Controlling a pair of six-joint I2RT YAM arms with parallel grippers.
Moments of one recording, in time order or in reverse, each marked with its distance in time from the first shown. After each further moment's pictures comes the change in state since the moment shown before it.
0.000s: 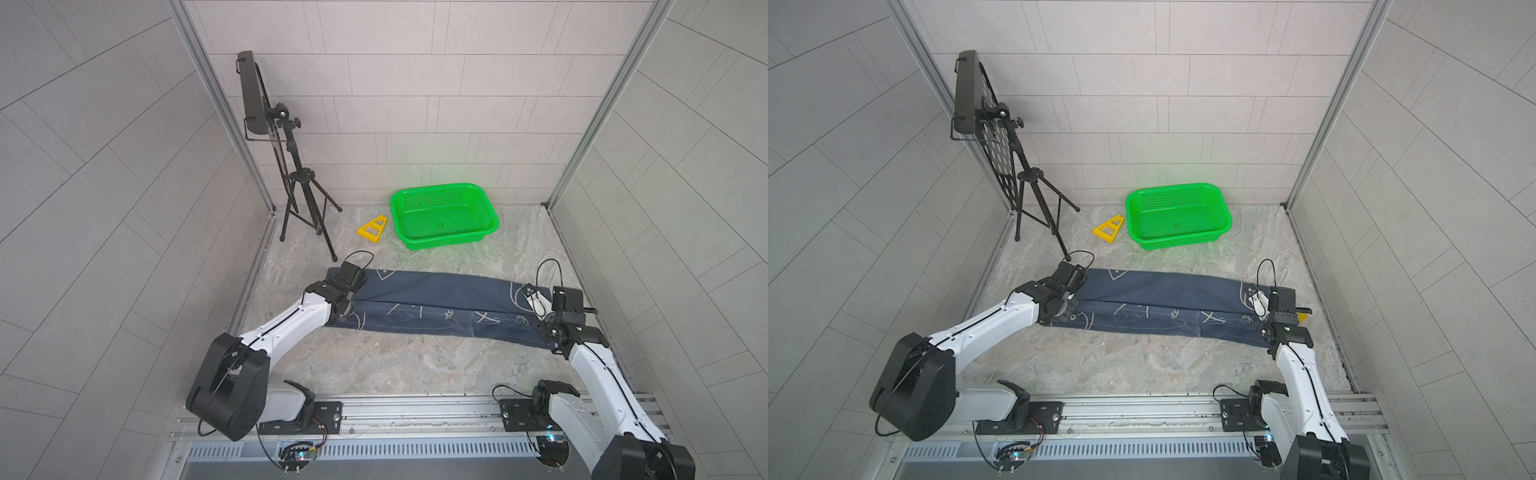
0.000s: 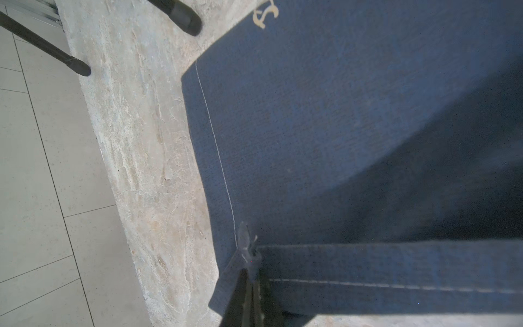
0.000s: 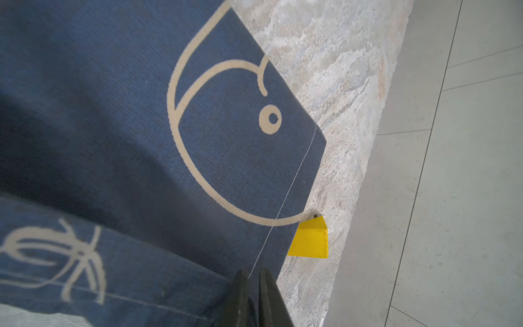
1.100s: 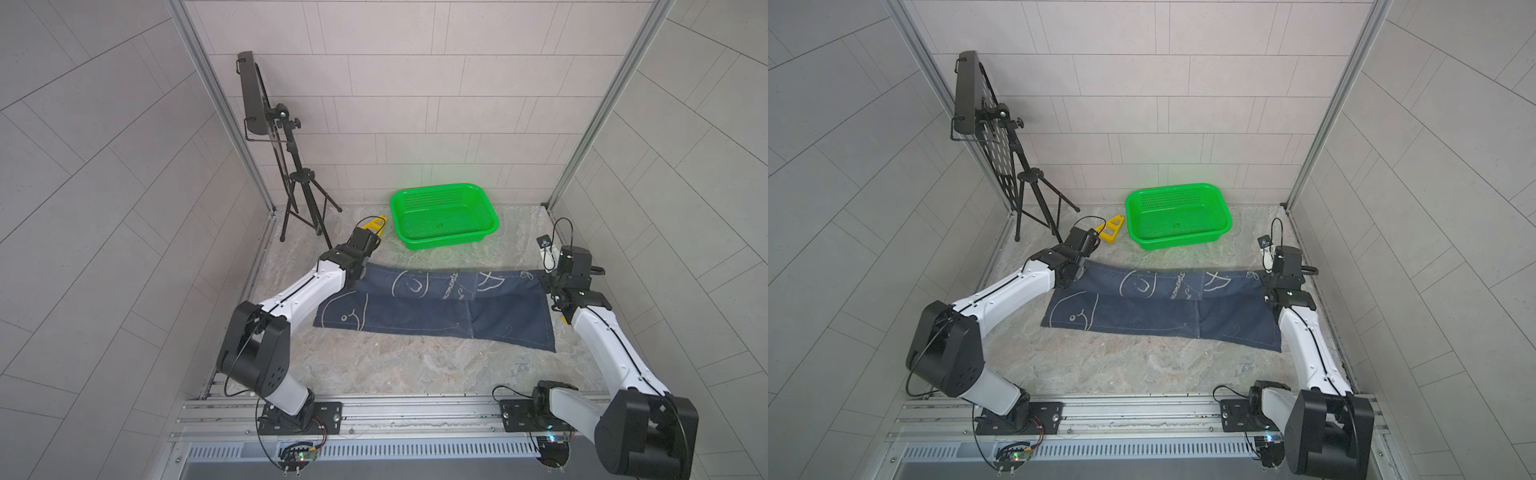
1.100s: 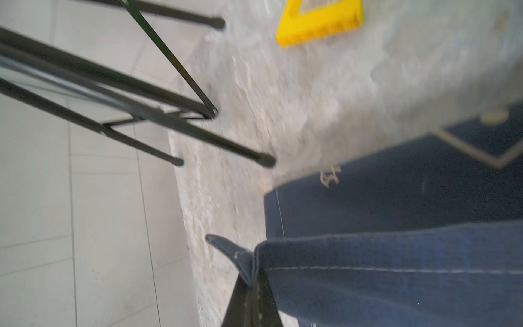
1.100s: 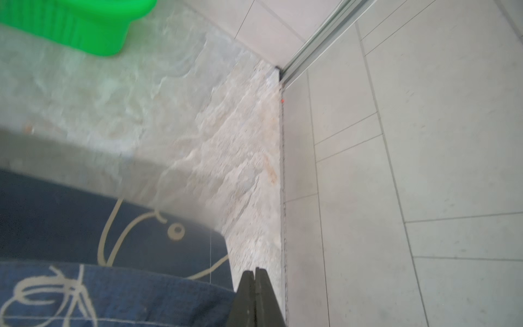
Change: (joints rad) left arm 0.011 0.264 0.440 0.088 -0.157 0.179; right arm 0.012 0.290 0.338 0.294 0.043 0.234
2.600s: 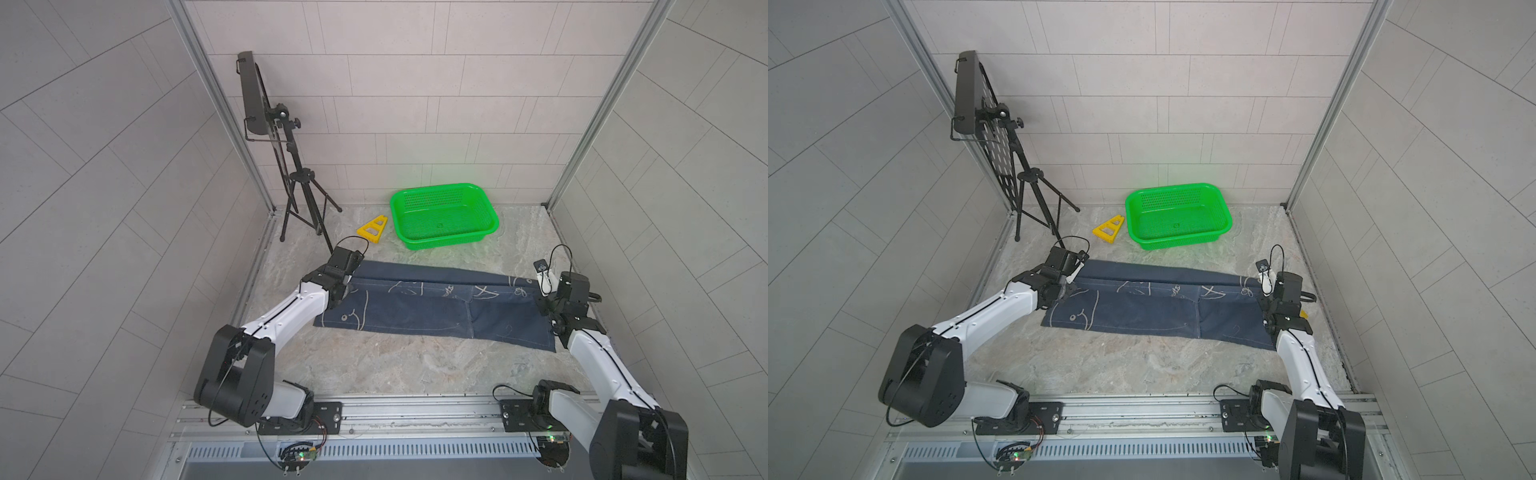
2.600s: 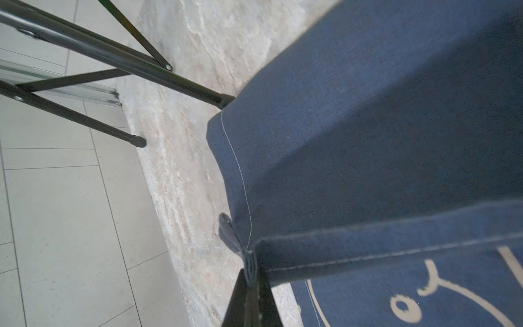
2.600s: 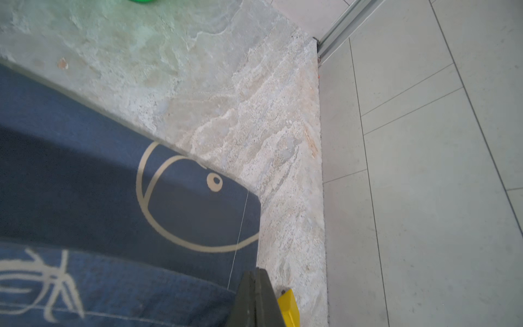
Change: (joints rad) left arm 0.067 -0.217 -0.357 0.060 0.162 0.134; right arm -0.062 -0.187 -0.323 0.074 -0.119 -0.059
